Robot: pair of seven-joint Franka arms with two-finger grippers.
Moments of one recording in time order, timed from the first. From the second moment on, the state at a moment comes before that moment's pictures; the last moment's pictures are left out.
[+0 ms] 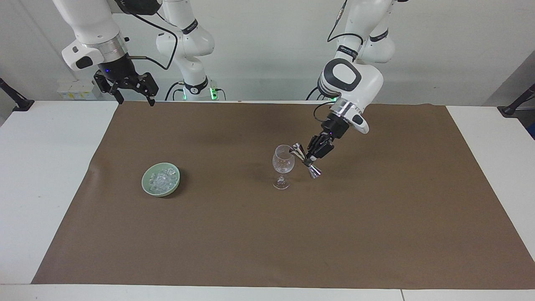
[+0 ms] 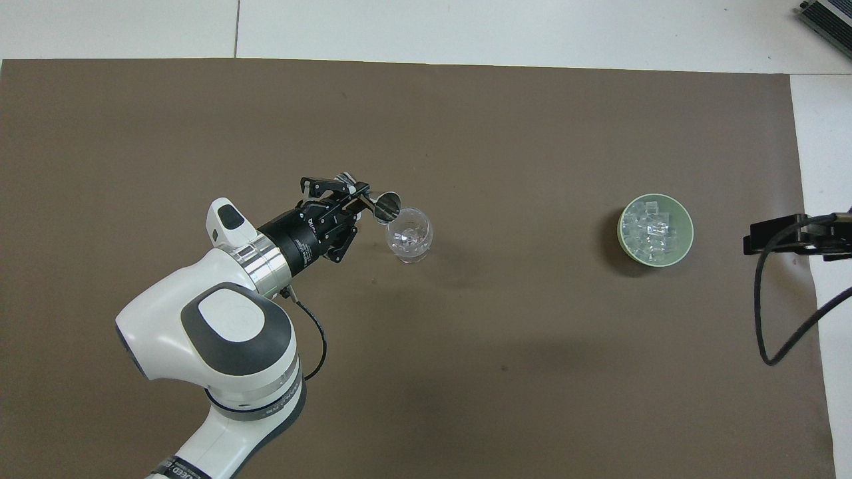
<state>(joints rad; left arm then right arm) -0.48 0.05 -0.11 -2.12 -1.78 2.92 -0.28 0.06 -0.11 -0.09 -1.67 -0.01 1.55 0.07</state>
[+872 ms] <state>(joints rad) -0.49 0.04 -0.12 -2.12 -1.75 2.97 -0.25 0.06 -0.11 -0.09 -1.67 -0.01 1.55 0.07</state>
